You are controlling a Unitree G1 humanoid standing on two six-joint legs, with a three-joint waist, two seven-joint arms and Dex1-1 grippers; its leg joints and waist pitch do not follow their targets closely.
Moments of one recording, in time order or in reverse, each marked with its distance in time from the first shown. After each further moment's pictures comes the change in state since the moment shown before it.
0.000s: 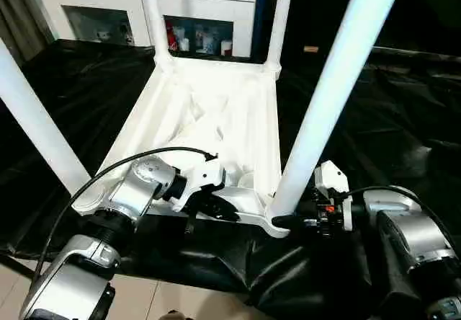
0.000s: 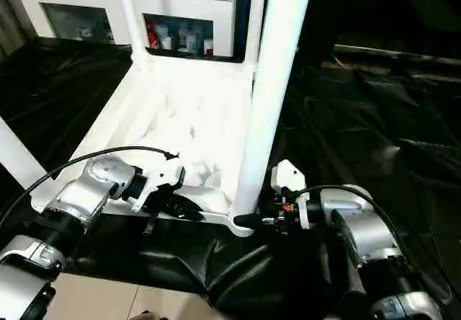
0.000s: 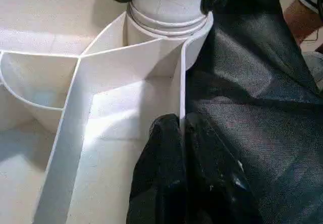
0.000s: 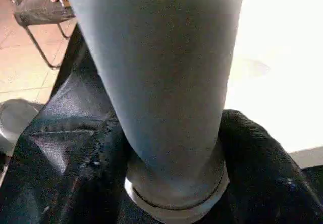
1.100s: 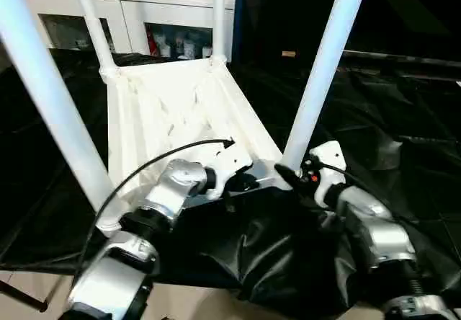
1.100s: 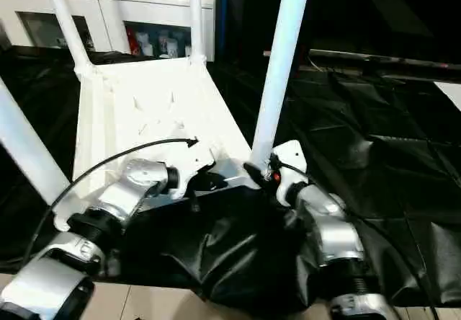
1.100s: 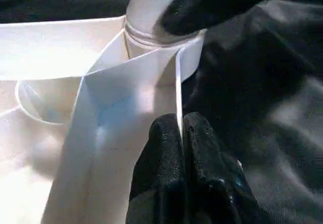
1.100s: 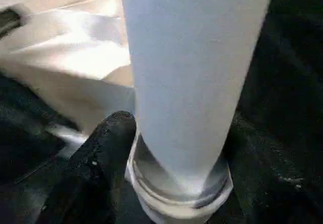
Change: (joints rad) left arm -0.060 -0.168 0.049 0.137 0.085 0.006 0.421; right arm 0.000 0.207 -0.154 0.056 -0.081 0.046 -0.552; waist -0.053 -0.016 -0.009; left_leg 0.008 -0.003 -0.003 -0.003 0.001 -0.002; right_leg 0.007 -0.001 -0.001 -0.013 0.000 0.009
